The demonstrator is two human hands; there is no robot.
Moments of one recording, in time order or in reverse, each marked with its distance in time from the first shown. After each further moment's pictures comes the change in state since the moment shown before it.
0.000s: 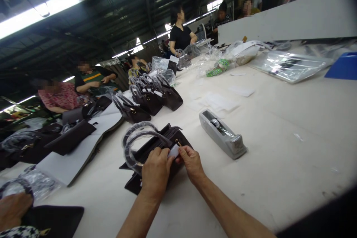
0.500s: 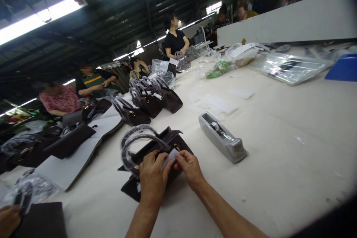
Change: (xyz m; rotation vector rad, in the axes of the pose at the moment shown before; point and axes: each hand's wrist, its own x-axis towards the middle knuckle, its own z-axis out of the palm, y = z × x) left_hand -0.006 -0.006 0.018 -0.105 0.208 -0.002; right_hand -0.003 -0.008 -0.003 -0.004 -0.087 0.012
